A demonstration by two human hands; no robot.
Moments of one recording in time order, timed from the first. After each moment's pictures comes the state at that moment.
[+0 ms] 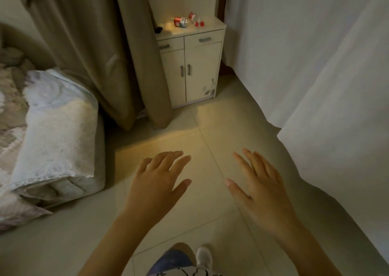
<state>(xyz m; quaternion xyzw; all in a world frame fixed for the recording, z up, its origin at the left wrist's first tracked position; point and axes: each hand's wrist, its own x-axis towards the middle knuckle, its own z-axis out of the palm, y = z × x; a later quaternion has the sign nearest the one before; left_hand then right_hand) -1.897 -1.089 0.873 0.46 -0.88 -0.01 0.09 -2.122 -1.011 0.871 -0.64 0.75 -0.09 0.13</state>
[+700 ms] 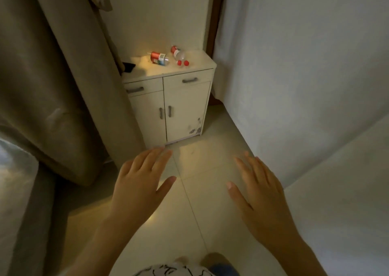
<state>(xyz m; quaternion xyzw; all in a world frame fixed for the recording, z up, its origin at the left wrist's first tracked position) -2.085 -1.528 0.868 0.50 -0.86 0.01 0.12 -2.311 -1.427 0.892 -0.61 0.77 -0.16 0.11</state>
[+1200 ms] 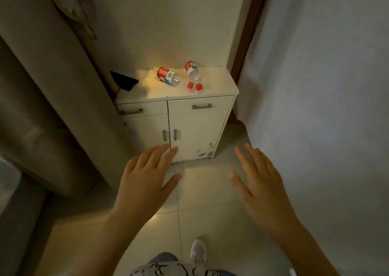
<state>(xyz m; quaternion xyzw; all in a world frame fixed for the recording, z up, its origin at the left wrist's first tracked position) -2.245 -1.781 0.860 0.59 -0.80 0.01 0.10 -2.487 -1.750 0.879 -0.70 0.70 -0.12 0.13</state>
